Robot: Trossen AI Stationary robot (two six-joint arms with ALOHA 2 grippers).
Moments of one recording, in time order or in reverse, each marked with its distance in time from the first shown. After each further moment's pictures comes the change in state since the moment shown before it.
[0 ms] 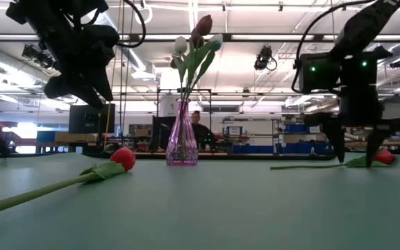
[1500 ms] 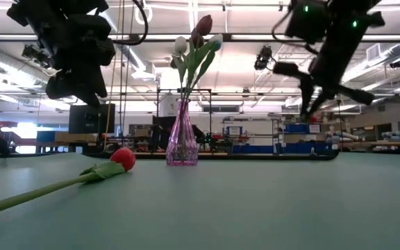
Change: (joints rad) left arm -0.003 -0.001 0.000 0.005 0.151 0.096; right arm 0.153 -0.090 0.184 0.089 0.198 -0.317
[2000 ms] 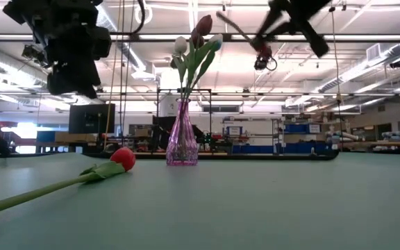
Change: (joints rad) left arm 0.000 -0.053 0.000 -0.006 0.100 0.099; right arm 0.361 0.048 0.206 0.344 0.383 -0.292
